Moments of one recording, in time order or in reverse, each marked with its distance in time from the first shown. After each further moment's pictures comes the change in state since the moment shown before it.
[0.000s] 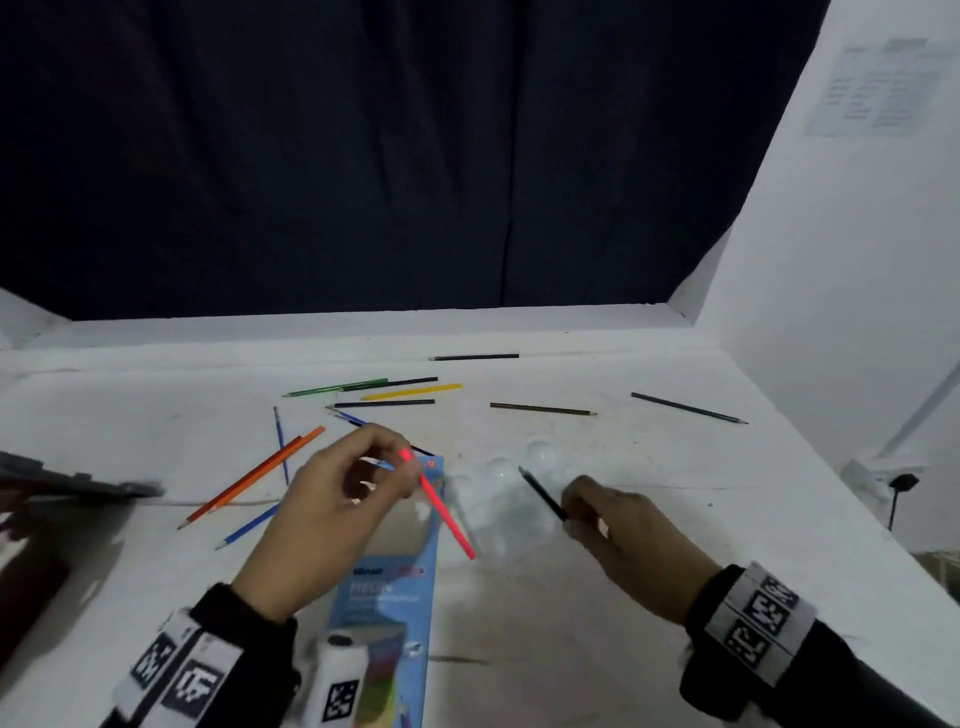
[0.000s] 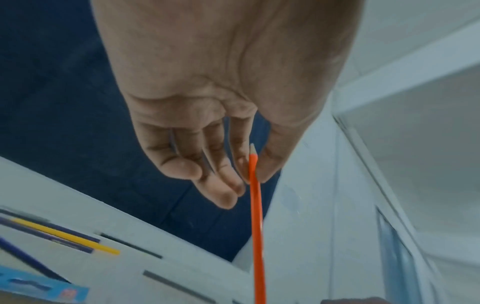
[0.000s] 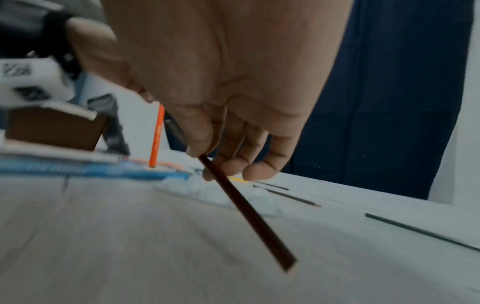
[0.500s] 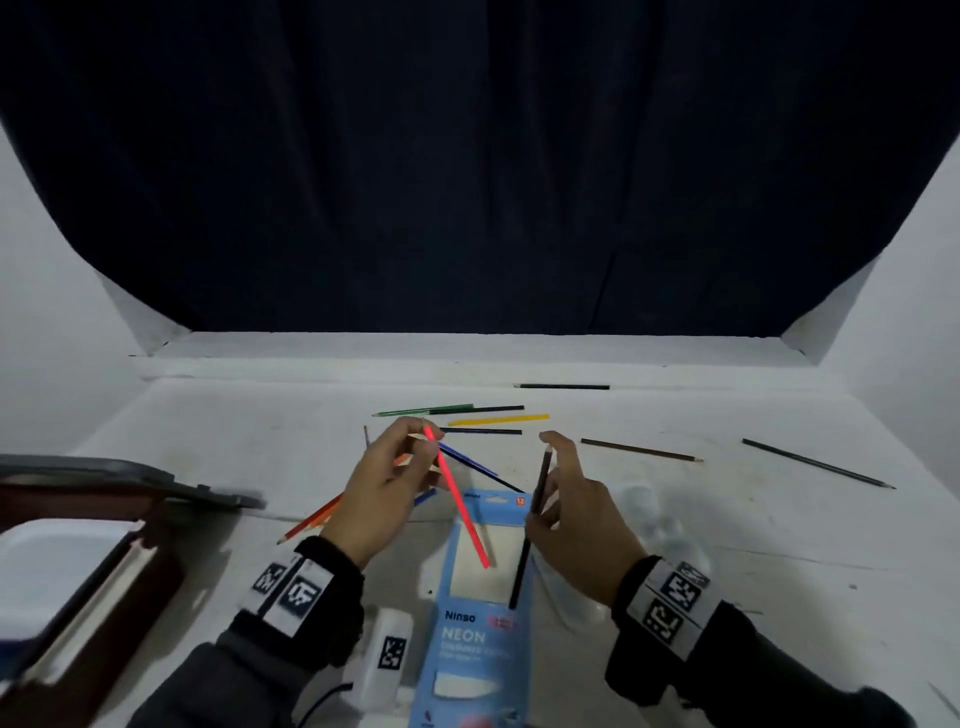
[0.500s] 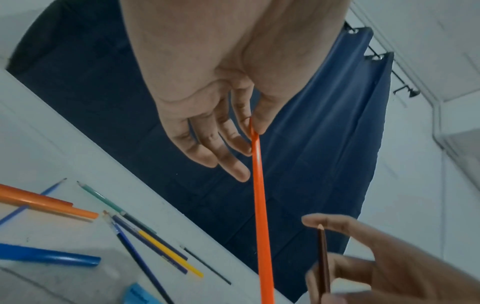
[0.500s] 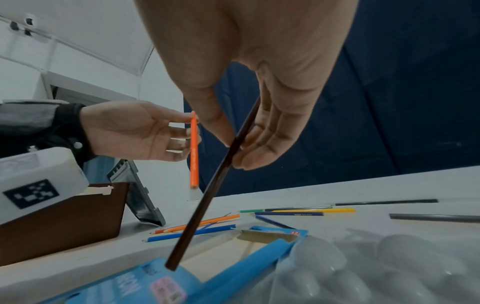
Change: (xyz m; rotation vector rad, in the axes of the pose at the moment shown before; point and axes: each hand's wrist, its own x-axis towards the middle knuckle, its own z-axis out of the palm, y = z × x) left_hand 0.053 -0.068 -0.054 -0.099 0.106 -0.133; right_hand 0.121 -0.074 0.067 0.362 0.082 0.087
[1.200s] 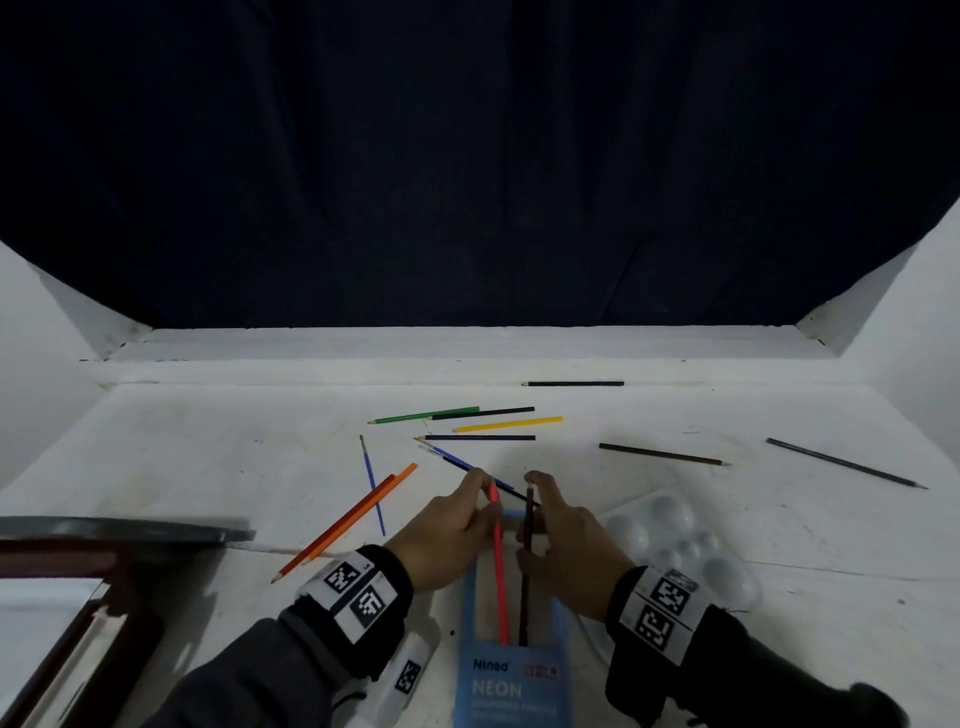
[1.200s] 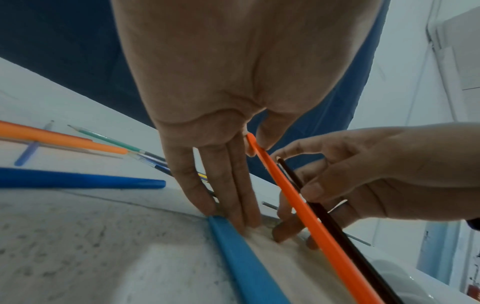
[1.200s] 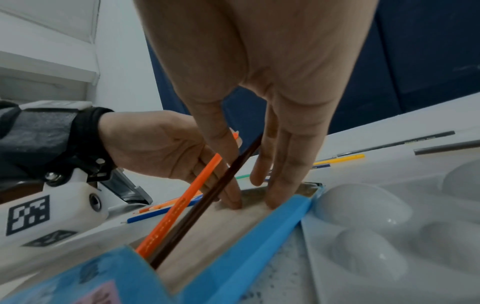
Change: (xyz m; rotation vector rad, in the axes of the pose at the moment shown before) left_hand 0.047 -0.064 0.016 0.414 -0.508 -0.088; right_hand 0.043 0.010 0.044 -0.134 -0.175 0.086
